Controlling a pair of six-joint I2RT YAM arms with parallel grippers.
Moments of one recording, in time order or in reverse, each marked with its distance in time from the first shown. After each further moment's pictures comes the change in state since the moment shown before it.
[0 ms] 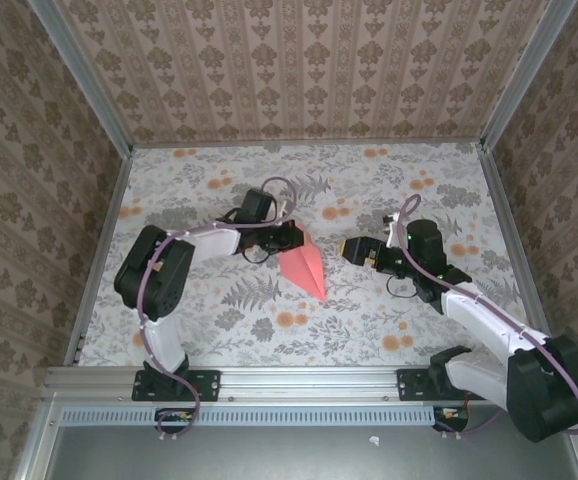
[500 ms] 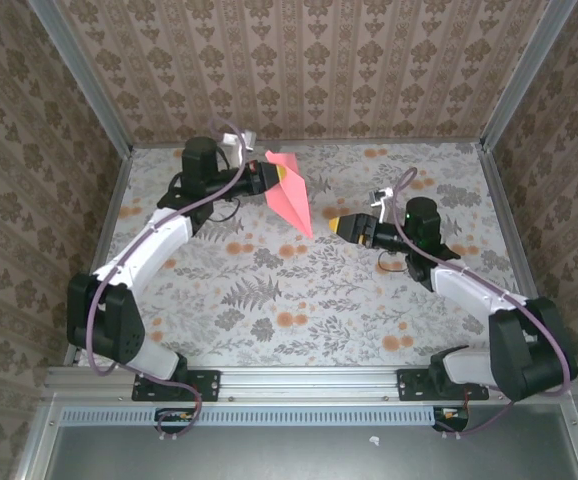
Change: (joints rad) left arm 0.157 -0.343 0.176 0.024 0.161 0.032; right arm -0.013 0.240 0.134 0.374 -0.280 0.127
